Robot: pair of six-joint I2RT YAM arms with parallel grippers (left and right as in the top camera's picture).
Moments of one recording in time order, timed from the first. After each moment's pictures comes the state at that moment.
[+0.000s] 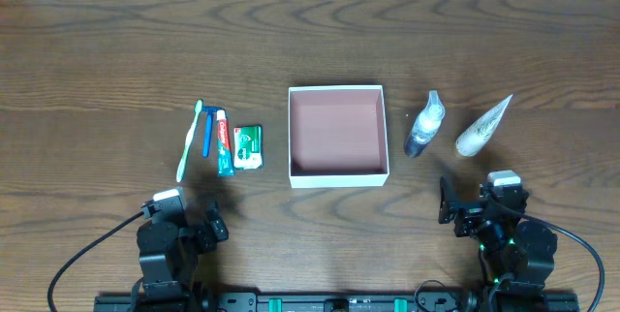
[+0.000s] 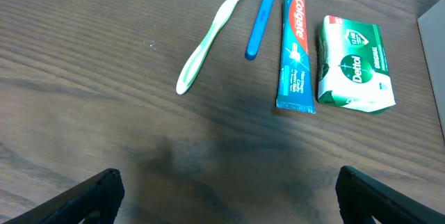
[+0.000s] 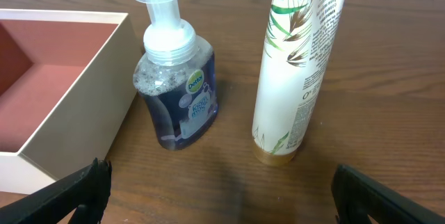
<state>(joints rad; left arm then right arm) 0.07 0.05 0.17 -0.78 -0.04 -0.19 -0.10 0.06 0.13 -0.45 -0.22 -0.02</state>
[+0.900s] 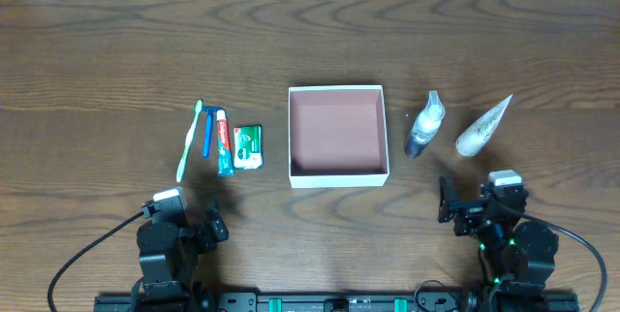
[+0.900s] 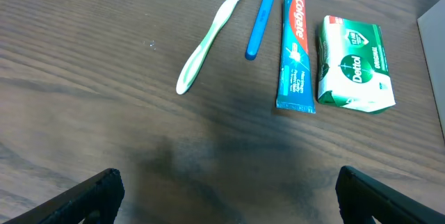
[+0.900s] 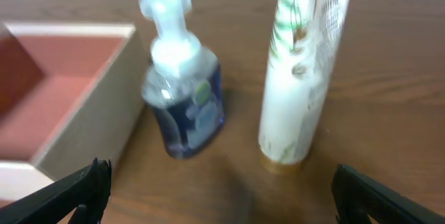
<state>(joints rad) 0.07 0.05 0.17 -0.78 -0.04 -0.19 -0.10 0.06 0.13 -0.41 -0.24 0.02</state>
